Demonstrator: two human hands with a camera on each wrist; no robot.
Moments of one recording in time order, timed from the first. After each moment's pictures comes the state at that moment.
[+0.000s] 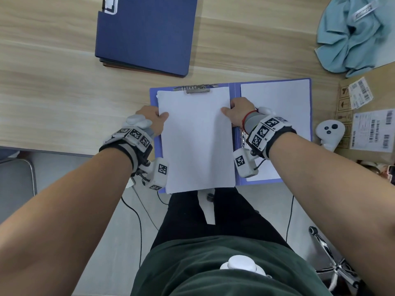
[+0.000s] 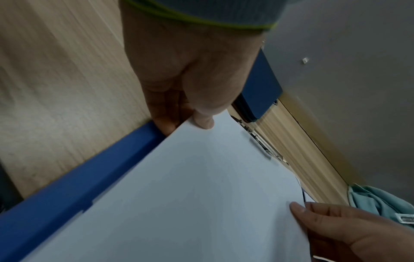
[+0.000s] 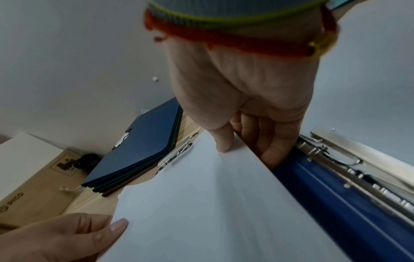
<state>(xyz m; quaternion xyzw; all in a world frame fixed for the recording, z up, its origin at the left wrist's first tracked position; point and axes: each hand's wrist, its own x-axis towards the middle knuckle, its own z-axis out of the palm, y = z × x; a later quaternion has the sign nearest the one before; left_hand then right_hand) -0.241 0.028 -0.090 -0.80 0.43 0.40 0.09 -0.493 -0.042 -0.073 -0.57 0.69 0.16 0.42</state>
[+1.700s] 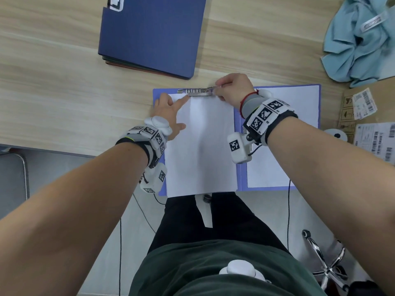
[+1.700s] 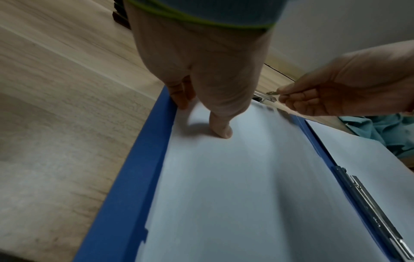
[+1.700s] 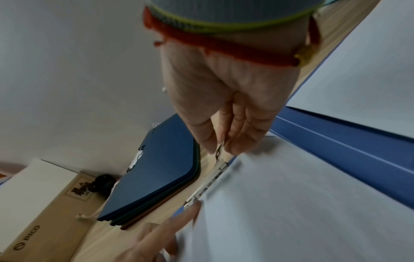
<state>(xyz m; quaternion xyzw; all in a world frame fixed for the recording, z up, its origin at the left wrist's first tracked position) -0.264 0.021 -0.099 -0.71 0.61 0.35 0.05 -0.450 -0.084 -0.068 -0.50 0.69 -0.06 0.52</state>
